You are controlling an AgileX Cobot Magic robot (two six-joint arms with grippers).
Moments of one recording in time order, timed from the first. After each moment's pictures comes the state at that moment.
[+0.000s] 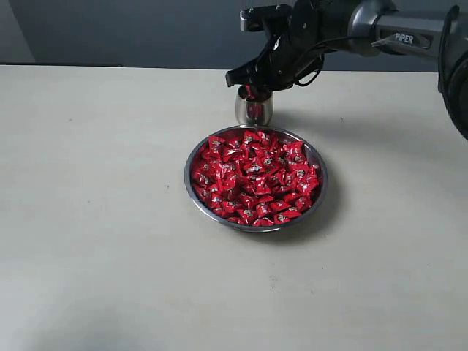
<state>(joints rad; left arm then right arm) 0.12 0.00 0.01 0.03 0.34 0.03 0.54 2.29 -1.85 0.10 0.58 -0.03</state>
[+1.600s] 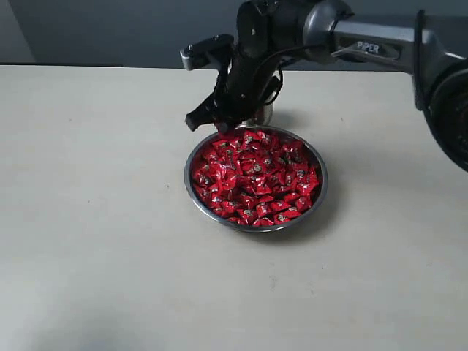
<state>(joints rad) 0.12 0.00 0.01 0.03 0.34 0.03 0.71 2.24 -1.85 0.09 0.87 -0.15</state>
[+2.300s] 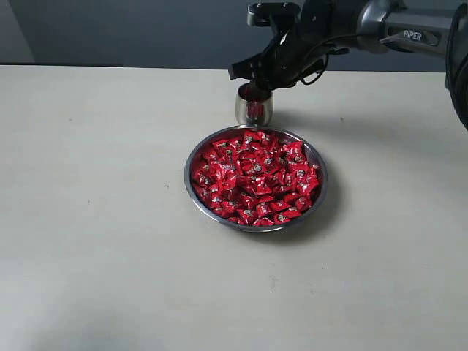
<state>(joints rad) 0.12 0.00 0.01 0.03 0.34 0.03 0.51 2.29 -1.85 0.23 0.58 -0.09</state>
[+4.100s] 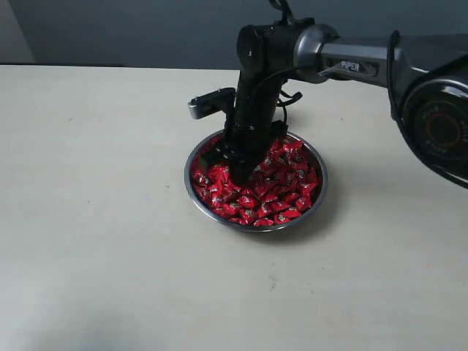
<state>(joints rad) 0.12 0.00 0.01 0.03 0.34 0.03 0.70 2.32 -1.85 0.21 1.15 -0.26</state>
